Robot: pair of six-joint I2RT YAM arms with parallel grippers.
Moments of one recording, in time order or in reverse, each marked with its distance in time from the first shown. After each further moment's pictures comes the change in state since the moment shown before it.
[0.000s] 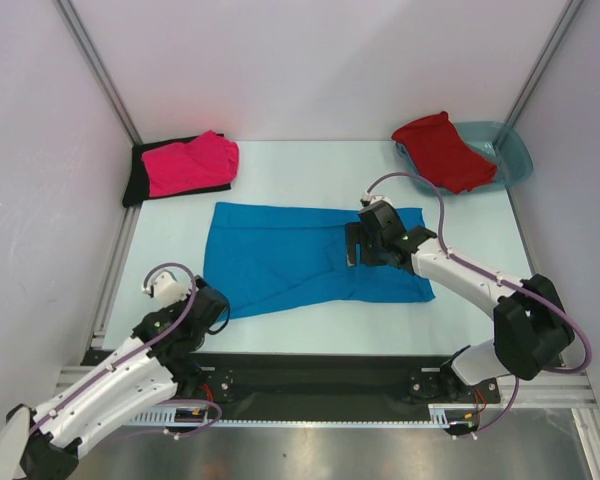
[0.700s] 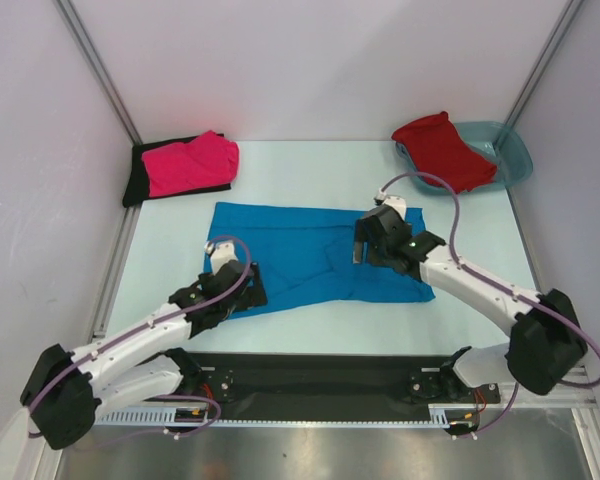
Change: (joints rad) left arm 0.004 0.426 0.097 0.515 0.306 0.610; right arm 0.033 -0.131 -0.026 -0.080 0.195 0.145
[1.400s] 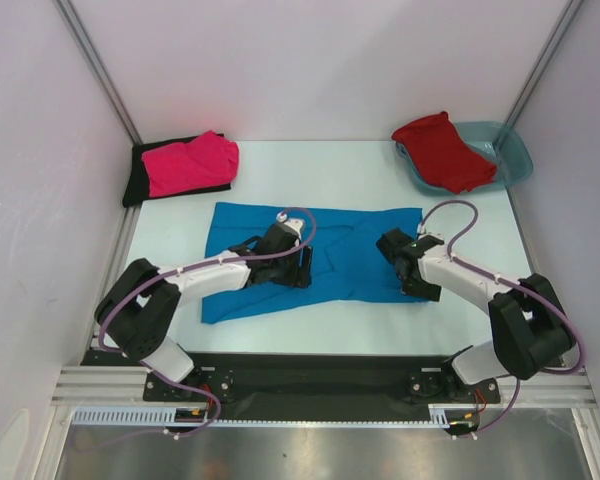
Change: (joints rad) left arm 0.002 0.589 0.343 0.223 0.409 0.281; right arm -0.151 0.117 -0.123 -0.344 0.195 0.211
